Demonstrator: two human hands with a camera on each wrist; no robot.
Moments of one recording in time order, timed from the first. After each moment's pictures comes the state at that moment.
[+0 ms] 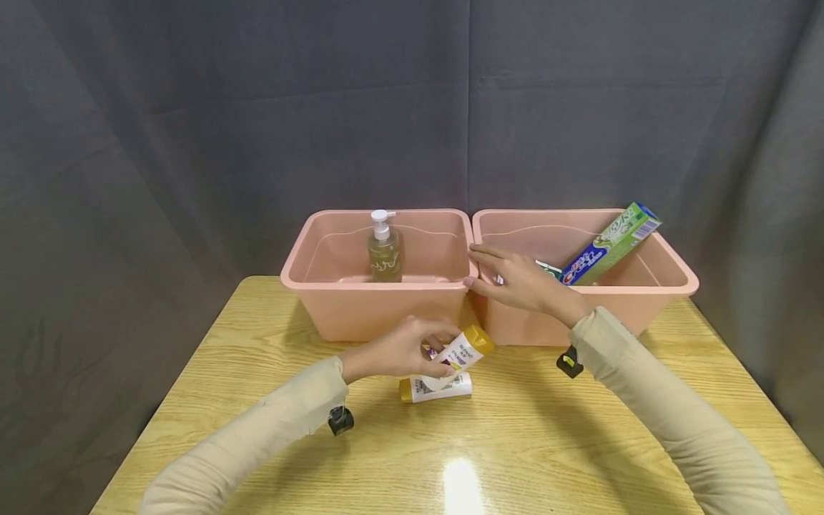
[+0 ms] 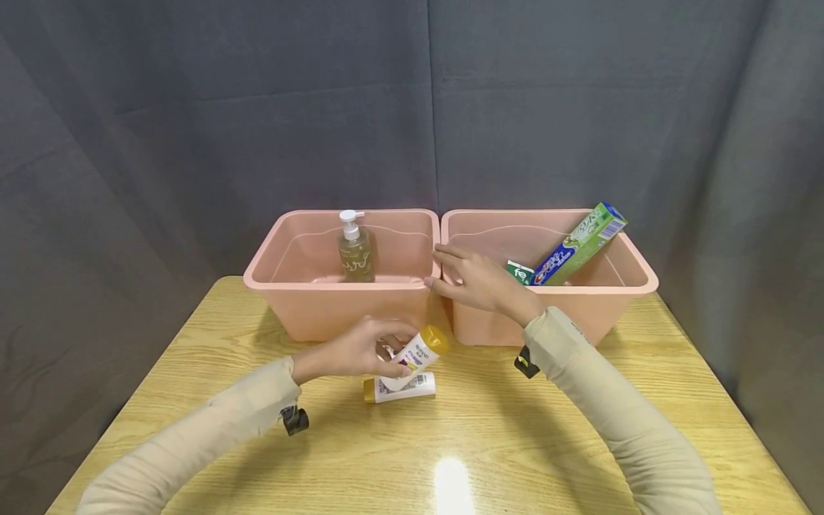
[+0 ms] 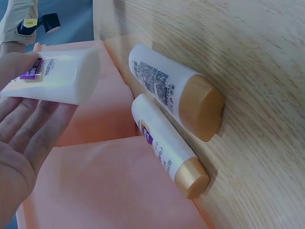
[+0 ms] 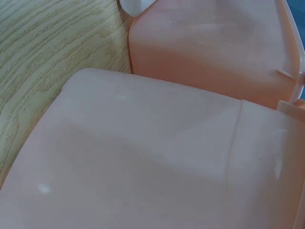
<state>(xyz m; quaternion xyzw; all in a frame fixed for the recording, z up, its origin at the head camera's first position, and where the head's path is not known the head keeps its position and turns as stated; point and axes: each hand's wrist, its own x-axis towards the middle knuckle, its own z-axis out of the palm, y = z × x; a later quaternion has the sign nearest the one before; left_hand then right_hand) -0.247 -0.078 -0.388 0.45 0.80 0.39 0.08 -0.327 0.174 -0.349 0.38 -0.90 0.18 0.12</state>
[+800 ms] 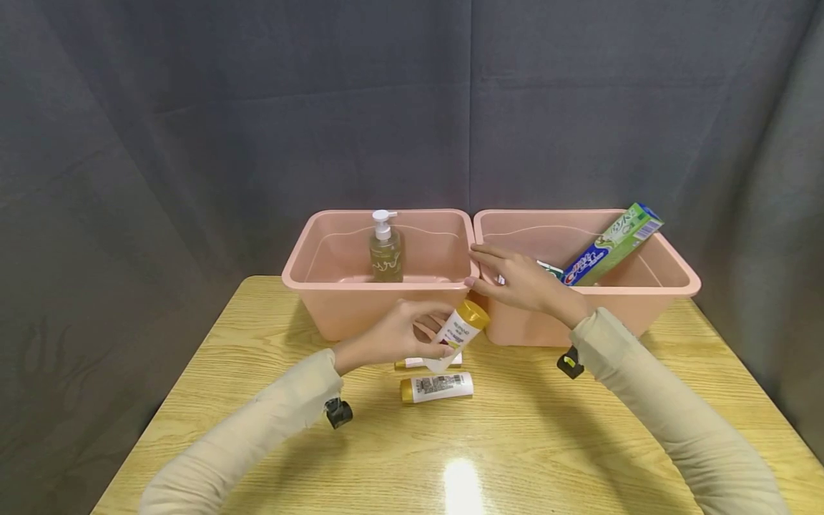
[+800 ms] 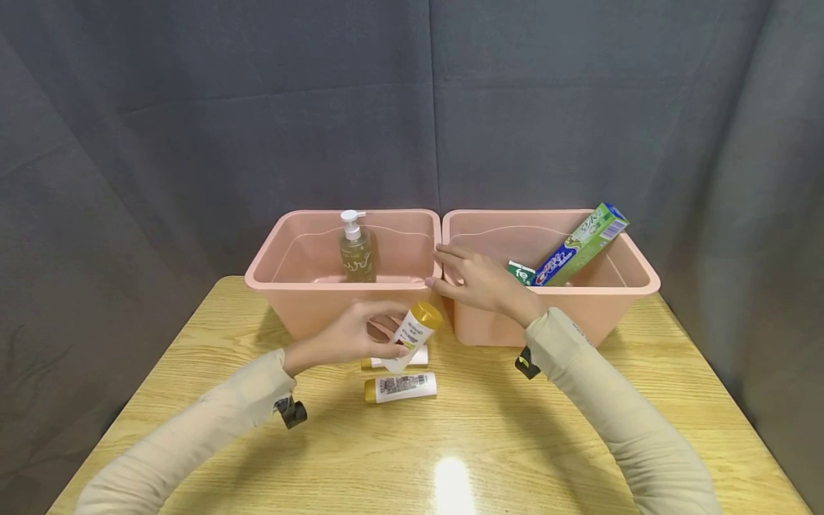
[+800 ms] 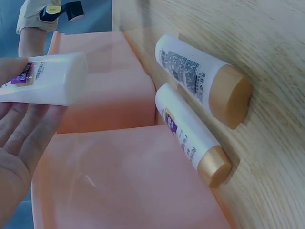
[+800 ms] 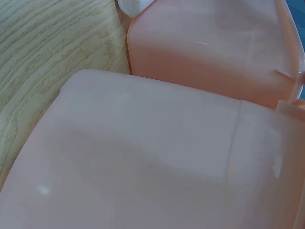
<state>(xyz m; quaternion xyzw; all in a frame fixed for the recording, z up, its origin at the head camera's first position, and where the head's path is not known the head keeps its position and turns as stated) -0.248 -0.088 -0.369 0.42 0.79 0.45 0.04 -0.327 0.174 -0.349 0.38 -0.90 0.18 0.12</state>
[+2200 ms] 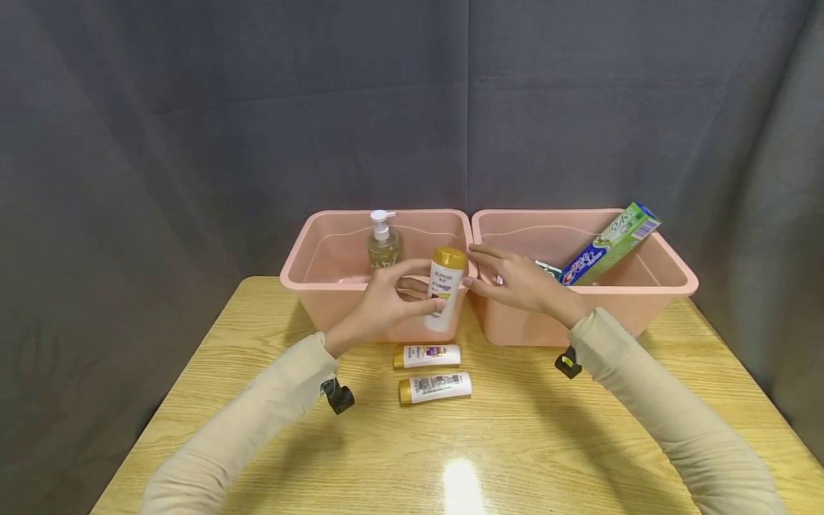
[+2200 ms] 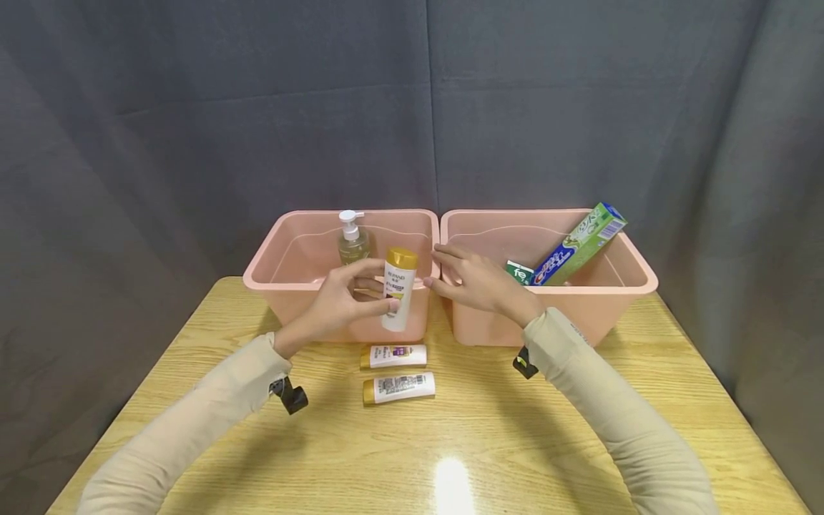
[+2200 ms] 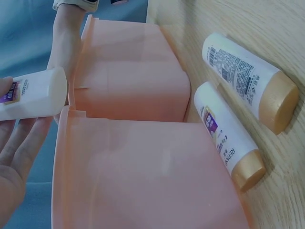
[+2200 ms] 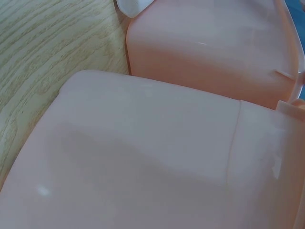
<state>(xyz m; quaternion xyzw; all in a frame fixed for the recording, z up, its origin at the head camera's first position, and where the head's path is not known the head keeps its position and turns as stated) -0.260 -0.091 -0.340 0.32 0.76 0.56 -0.04 -0.327 0.174 -0.350 0.36 -0.91 0.18 0.10</state>
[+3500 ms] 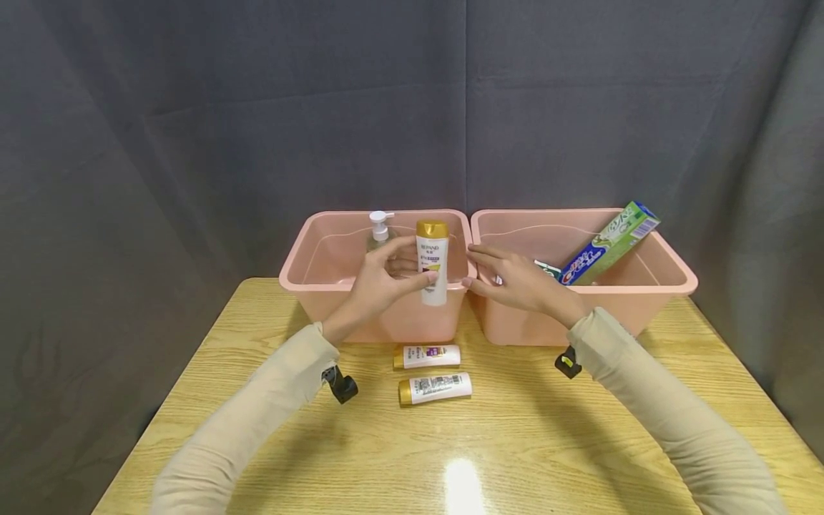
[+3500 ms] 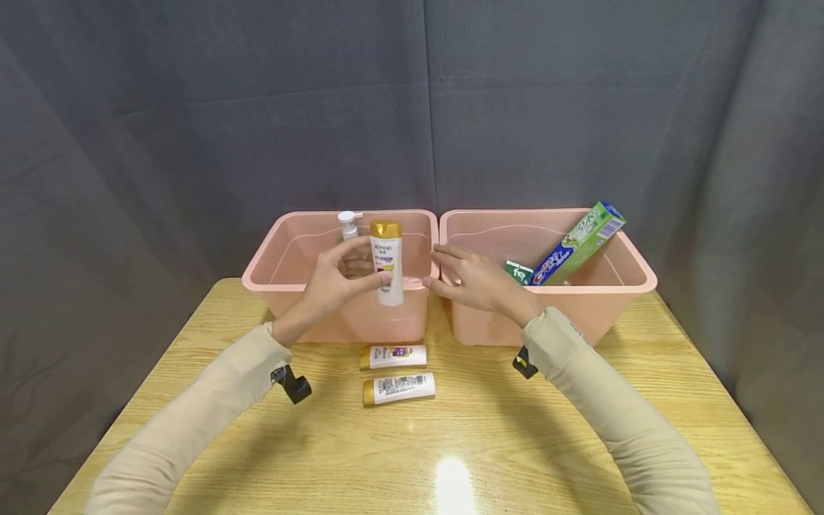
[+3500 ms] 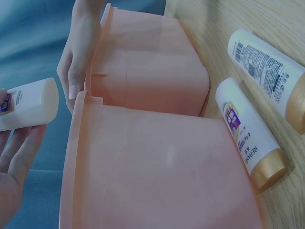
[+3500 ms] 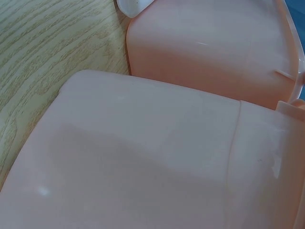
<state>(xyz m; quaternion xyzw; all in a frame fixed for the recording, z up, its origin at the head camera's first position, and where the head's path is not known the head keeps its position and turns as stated) -0.275 -0.092 -0.325 0.26 0.74 0.61 -0.10 -0.328 0.174 -0.350 0.37 -0.90 0.18 0.11</state>
